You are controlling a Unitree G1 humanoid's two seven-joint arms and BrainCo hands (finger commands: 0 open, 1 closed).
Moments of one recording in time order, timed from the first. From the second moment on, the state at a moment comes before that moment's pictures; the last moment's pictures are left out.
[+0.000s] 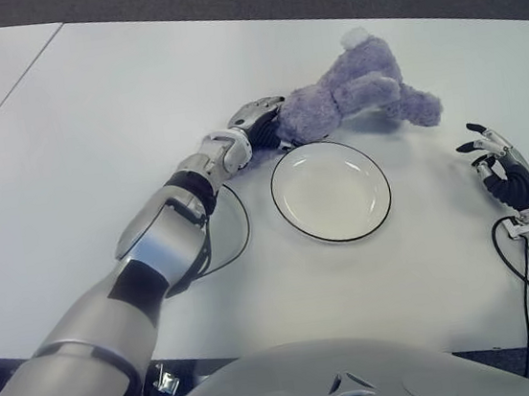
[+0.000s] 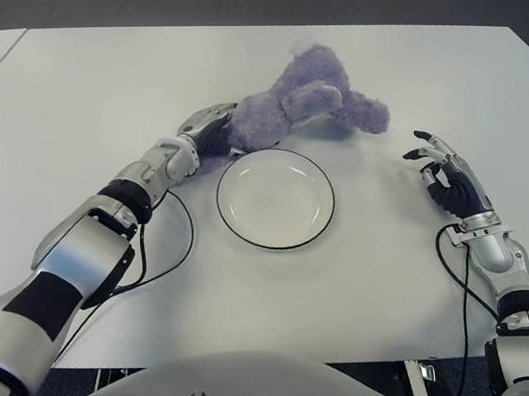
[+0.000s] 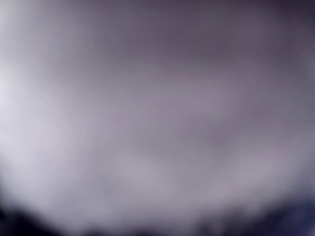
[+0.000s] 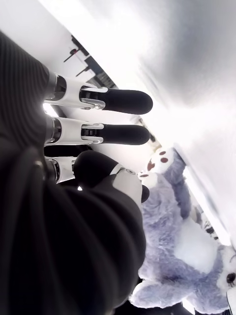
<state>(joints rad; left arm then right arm) -0.96 0.08 -0.60 1.33 0.67 -0.40 0.21 -0.08 -0.79 -0.07 0.99 -0.27 -1.06 -0.19</state>
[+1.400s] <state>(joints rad) -0.95 0.12 -0.61 1.35 0.73 -0.29 0.62 -0.12 -0.79 -0.06 1.03 -0.24 -1.08 -0.13</state>
